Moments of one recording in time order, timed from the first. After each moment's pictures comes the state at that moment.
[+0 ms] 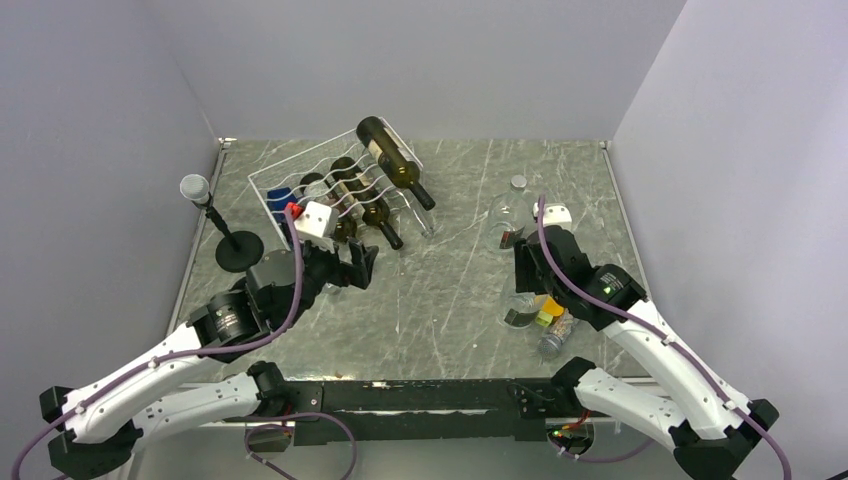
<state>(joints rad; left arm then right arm) -1.01 0.72 0.91 -0.36 -0.56 -0.25 0.65 0.86 0.97 -0.96 0.44 0.37</state>
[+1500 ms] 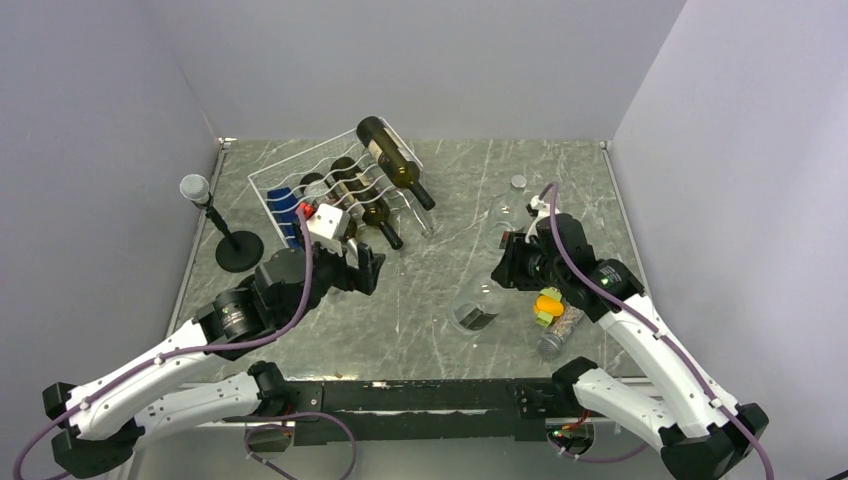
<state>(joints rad) -1.00 0.75 0.90 -0.38 -0.49 -0.26 0.51 0.88 0.94 -0.84 -0.03 0.48</state>
